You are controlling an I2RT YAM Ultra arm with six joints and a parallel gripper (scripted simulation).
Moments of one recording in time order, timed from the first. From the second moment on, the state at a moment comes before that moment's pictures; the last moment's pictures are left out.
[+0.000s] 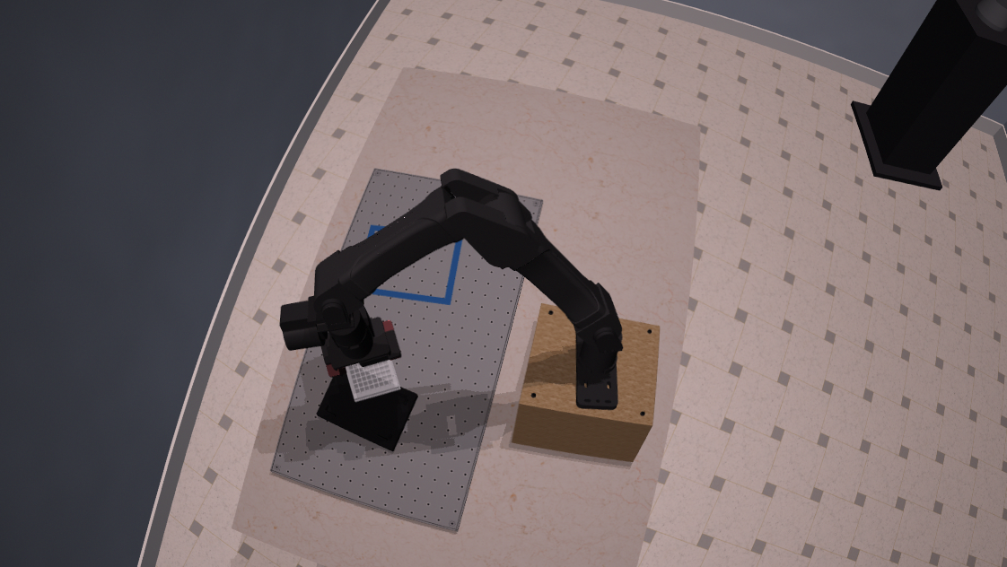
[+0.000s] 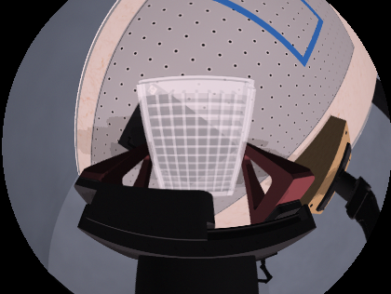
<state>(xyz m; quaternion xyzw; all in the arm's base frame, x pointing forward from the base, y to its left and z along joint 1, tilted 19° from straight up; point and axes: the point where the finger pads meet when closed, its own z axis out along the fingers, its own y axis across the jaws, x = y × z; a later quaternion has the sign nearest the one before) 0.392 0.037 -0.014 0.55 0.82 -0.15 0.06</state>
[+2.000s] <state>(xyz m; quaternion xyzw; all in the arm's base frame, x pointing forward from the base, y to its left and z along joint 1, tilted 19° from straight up) 0.400 0.095 -0.029 0.55 0.82 -0.15 0.07</state>
